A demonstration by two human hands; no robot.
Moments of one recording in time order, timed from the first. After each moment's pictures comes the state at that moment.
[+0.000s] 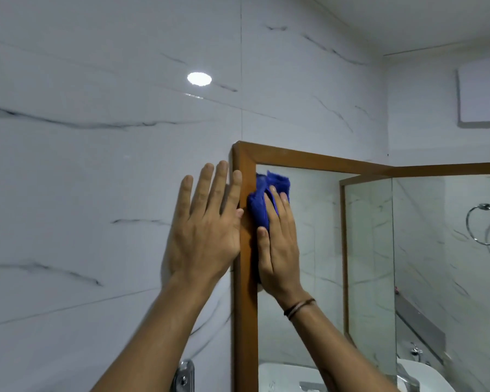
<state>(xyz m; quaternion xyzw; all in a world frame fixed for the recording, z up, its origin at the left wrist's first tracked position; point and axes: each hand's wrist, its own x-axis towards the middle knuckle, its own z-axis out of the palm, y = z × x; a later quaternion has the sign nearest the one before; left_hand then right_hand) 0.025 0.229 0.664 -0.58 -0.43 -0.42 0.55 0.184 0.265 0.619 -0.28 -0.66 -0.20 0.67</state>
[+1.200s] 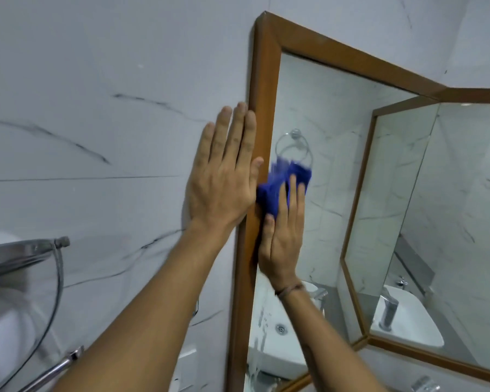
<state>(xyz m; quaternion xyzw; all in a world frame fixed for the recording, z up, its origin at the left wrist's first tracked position) 0.042 0.225 0.579 -0.58 -0.48 -0.44 0.49 0.181 0.269 0.467 -0.34 -0.65 -0.19 0.65</state>
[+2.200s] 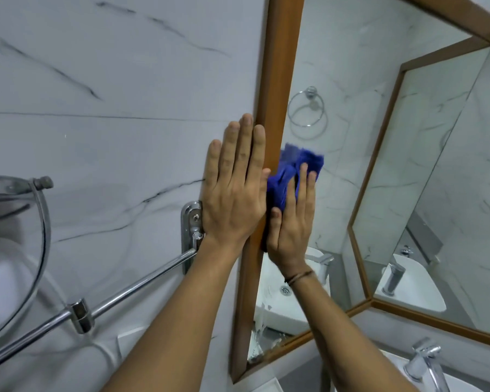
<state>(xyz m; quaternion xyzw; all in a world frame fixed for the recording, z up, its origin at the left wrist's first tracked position) 0.061 0.226 0.478 -0.52 -0.49 -0.48 0.51 0.187 0.276 0.399 -0.36 -0.65 -0.21 0.63</state>
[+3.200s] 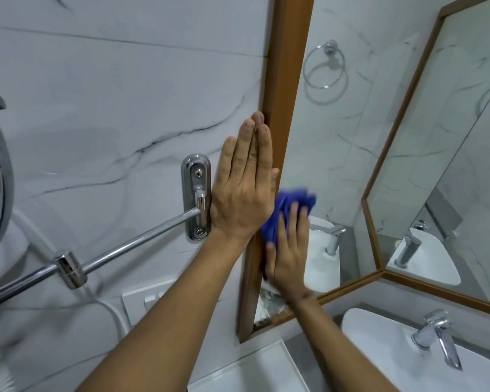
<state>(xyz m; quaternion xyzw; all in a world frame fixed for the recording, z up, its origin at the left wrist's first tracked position) 0.062 0.232 0.406 -0.58 -0.45 -0.51 0.45 0.198 0.250 0.255 -0.38 -0.74 -0.16 0.53</state>
